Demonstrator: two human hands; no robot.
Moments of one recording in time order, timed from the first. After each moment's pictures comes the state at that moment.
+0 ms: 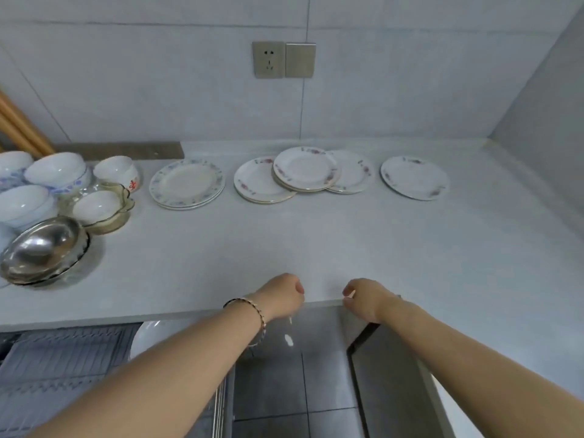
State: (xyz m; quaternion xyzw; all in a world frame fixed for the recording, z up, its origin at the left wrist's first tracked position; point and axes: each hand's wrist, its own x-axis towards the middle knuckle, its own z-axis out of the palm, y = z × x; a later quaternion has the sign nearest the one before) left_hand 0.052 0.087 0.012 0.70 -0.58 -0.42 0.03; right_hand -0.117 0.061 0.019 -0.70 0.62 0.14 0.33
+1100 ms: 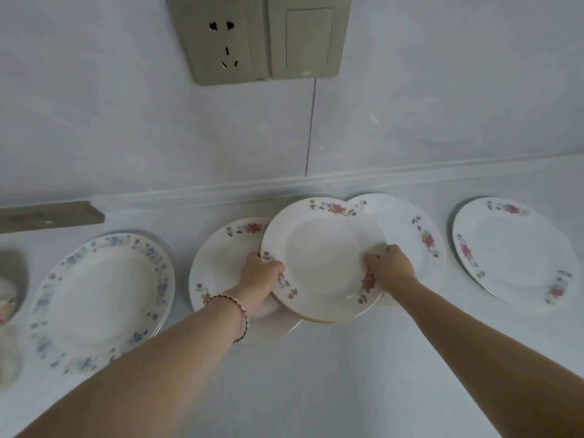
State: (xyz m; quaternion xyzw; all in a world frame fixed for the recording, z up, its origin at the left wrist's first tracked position) left_hand 0.159 -0.349 -0.097 0.78 -0.23 -0.52 0.26; right_hand -0.052 -0.388 -0.077 -0.46 0.79 -0.06 0.40
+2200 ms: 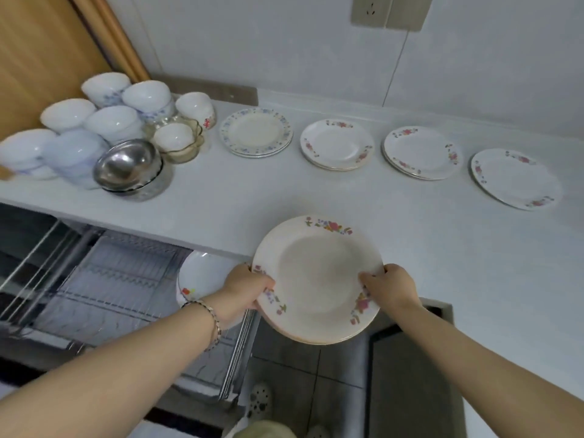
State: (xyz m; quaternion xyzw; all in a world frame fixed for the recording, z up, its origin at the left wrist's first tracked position) left_hand 0.110 0.159 -0.015 0.78 -0.14 -0.50 0.34; right_hand -0.094 0.054 -0.010 -0.61 0.67 -0.04 0.43
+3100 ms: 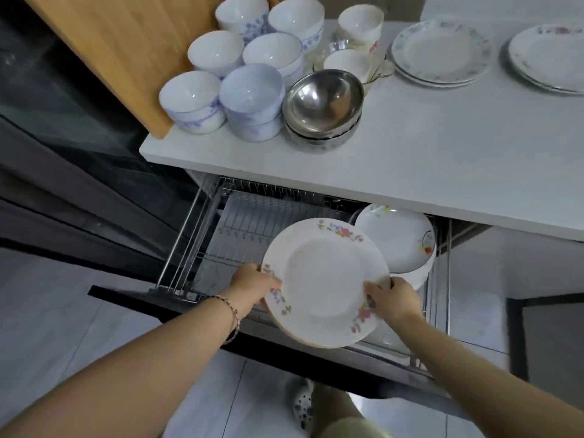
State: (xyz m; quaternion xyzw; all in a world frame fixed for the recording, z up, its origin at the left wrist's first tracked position) left_hand 0.483 0.390 -0.111 0.85 -0.09 -0.46 0.23; right_hand 0.274 0.296 -0.143 -0.55 0.67 0.02 0.50
